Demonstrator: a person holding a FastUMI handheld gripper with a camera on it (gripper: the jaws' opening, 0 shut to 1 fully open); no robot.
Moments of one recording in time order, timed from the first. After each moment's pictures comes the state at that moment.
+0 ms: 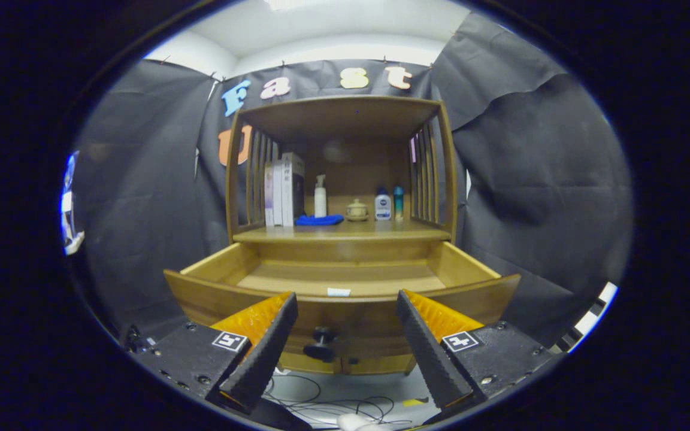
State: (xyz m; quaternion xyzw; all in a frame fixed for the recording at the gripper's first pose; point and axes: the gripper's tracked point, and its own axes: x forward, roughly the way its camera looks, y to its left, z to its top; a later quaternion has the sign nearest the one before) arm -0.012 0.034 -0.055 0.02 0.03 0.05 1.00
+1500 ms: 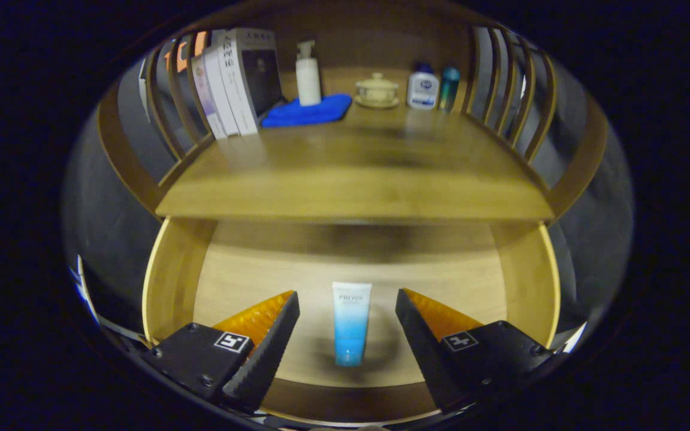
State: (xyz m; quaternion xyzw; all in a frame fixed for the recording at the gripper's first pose) arm 0.196 0.084 -0.124 -0.02 0.48 0.02 0.88
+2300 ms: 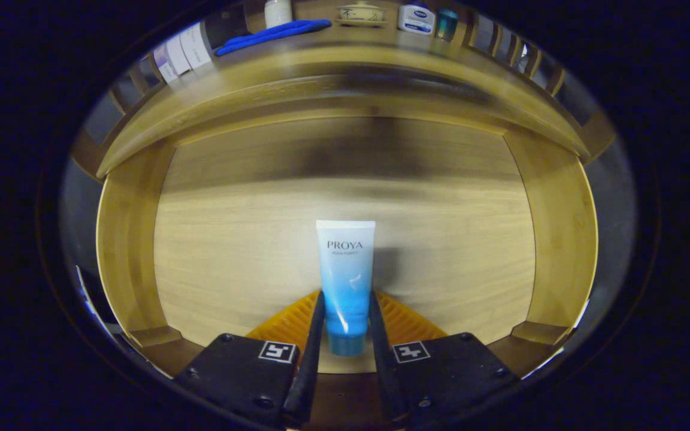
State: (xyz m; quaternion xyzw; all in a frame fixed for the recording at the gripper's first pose) arm 0.174 0.090 -0.170 -0.01 0.59 -0.02 0.80
